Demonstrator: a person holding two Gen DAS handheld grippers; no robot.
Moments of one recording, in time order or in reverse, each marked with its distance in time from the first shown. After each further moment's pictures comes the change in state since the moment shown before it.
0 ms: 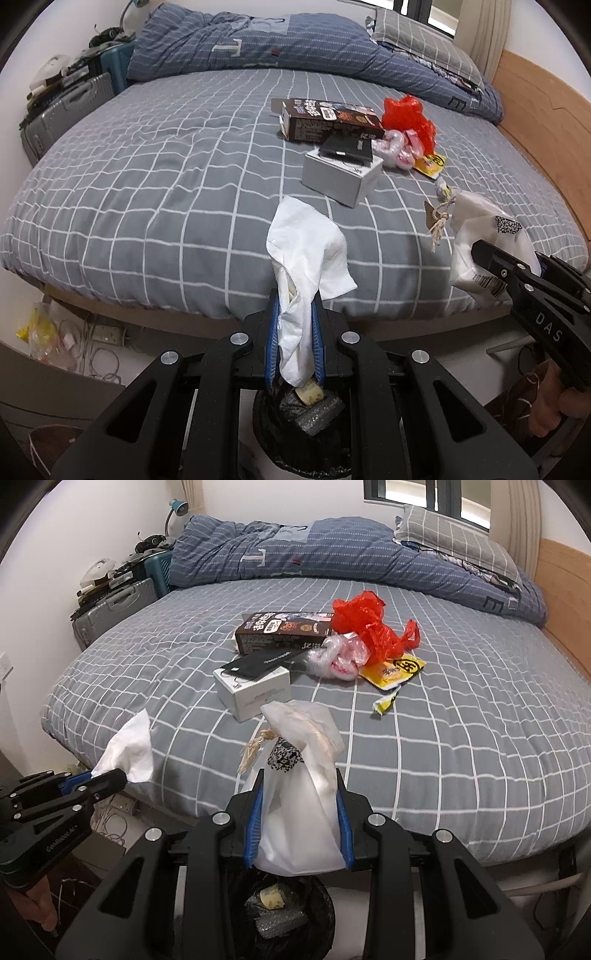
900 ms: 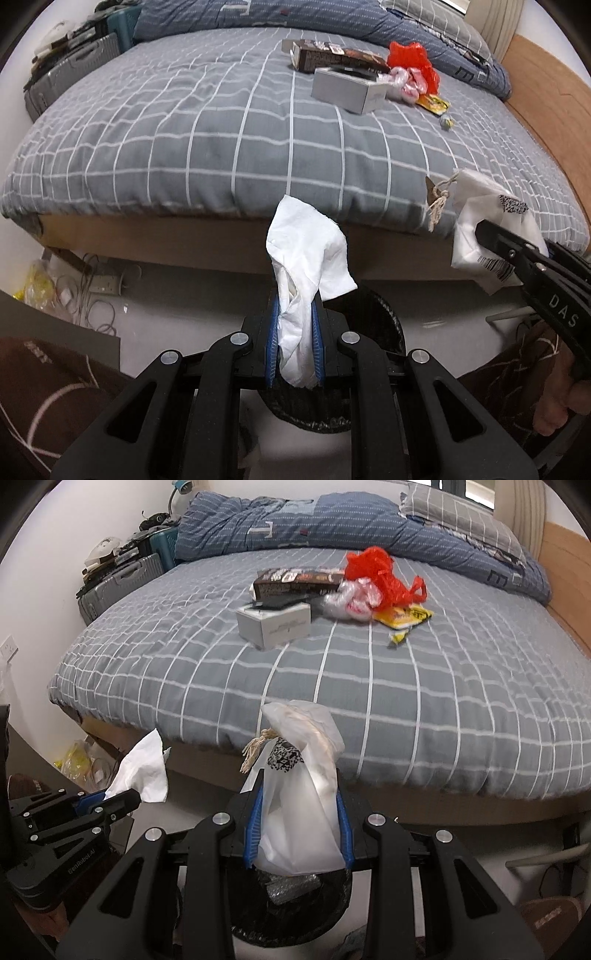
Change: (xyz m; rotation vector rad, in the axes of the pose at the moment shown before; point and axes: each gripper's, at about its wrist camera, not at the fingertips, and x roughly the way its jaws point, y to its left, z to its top) left arm 0.002 0.008 -0.078 -0.035 0.142 0.002; right arm -0.006 0.020 -0.062 0.014 0.120 0.027
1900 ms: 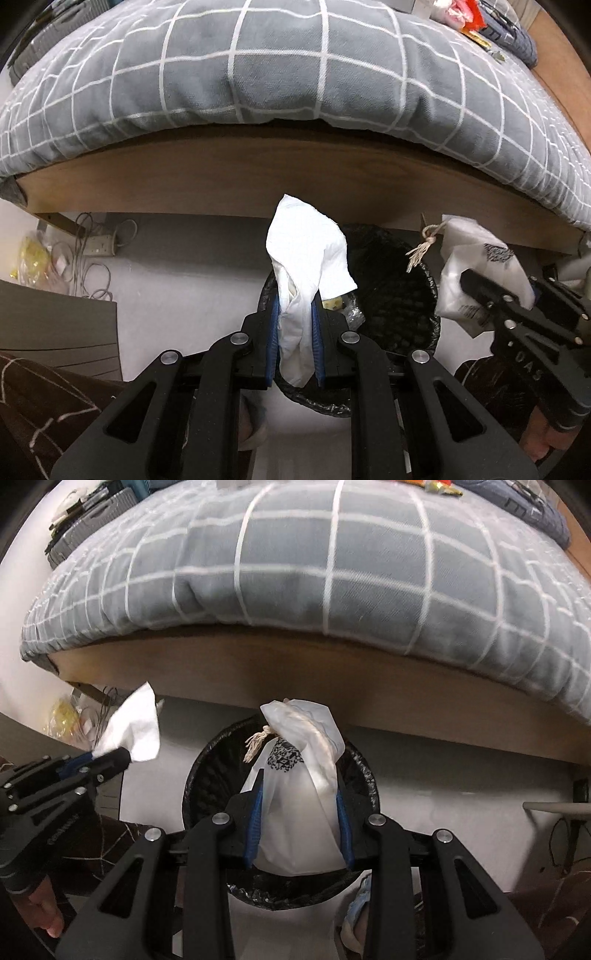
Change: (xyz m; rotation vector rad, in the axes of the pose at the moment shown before) left arm 0.088 0.016 -0.016 -0.013 0.212 0.036; right arm 0.106 0.012 -0.054 0.024 0.317 -0.006
